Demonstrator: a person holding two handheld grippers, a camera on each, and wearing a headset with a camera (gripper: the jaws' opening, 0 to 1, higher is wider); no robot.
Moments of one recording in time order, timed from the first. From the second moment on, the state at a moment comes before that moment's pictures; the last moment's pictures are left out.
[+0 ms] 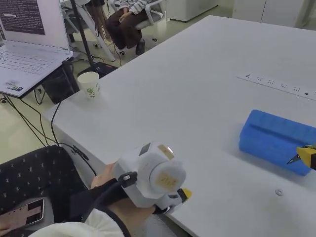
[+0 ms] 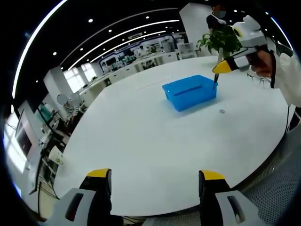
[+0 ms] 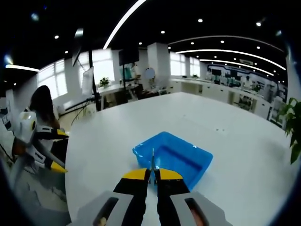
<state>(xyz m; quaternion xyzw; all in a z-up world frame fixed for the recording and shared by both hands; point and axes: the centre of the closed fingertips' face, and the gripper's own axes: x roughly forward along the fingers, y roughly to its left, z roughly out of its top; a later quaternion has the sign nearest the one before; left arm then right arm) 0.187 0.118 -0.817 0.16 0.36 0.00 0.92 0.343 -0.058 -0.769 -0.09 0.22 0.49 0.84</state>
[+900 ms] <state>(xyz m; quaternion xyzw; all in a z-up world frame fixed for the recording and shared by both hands) 0.187 0.116 -0.818 0.16 0.36 0.00 0.92 0.320 -0.072 -0.810 -0.11 0.26 0.49 0.83</state>
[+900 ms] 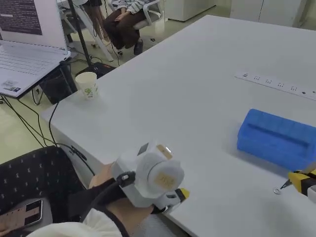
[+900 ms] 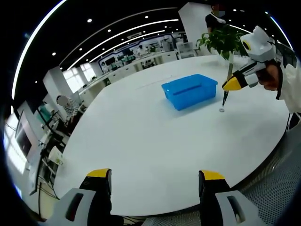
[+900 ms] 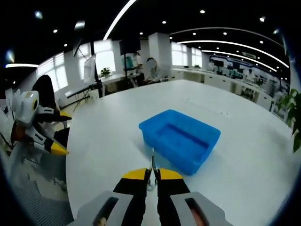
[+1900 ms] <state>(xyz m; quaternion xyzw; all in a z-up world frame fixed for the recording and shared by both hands) 0.185 0.119 -0.820 0.16 0.36 0.00 0.92 0.320 -0.068 -0.826 -0.15 0.25 0.48 0.83</state>
